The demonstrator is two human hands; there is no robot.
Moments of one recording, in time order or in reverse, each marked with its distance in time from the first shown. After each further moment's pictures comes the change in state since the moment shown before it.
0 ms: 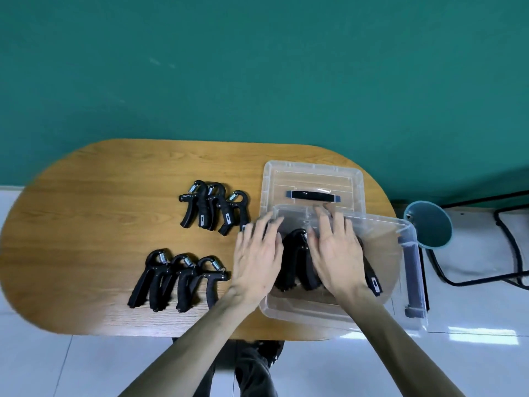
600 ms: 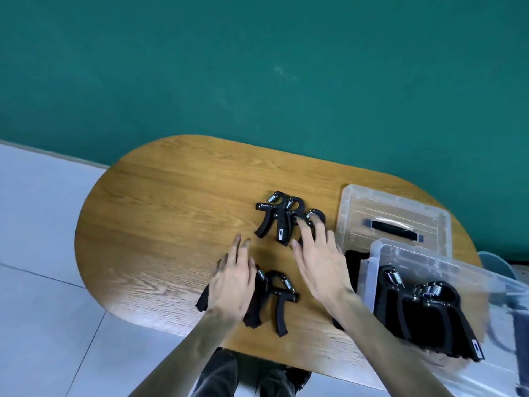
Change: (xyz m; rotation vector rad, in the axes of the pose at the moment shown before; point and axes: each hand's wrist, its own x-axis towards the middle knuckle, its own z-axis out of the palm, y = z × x) left_hand -0.052 -0.219 -0.052 -0.020 -0.183 -0.452; right_hand 0.042 -0.203 0.072 -0.034 -0.179 -0.239
